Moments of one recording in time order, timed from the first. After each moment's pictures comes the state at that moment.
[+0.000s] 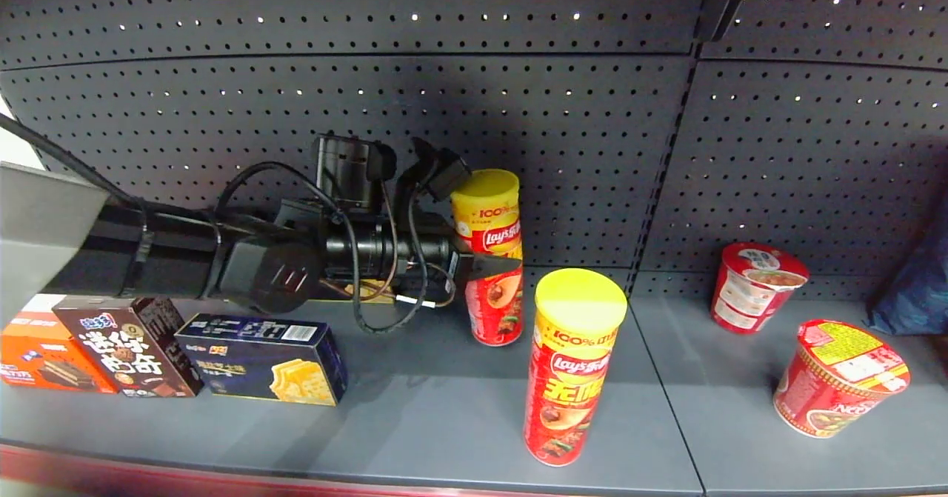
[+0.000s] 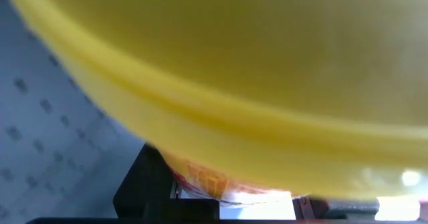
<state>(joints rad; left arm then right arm) -0.45 2.01 -1.33 -0.32 -0.62 0.16 0.35 0.30 -0.46 0.16 -0.18 0.10</state>
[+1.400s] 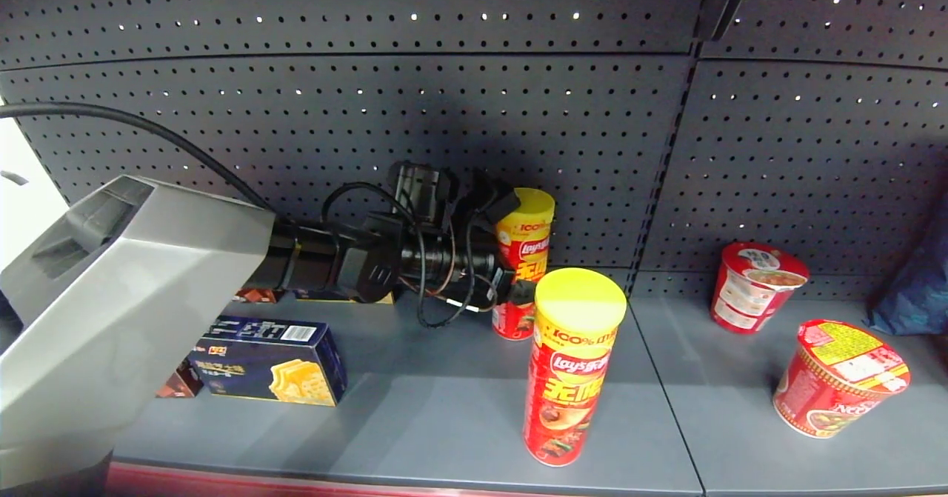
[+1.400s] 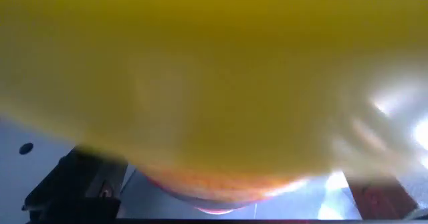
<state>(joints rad) -0.48 2.25 -1.59 -0.22 -0.59 0.27 0.33 0.28 -0.45 0.17 -0.18 0.10</state>
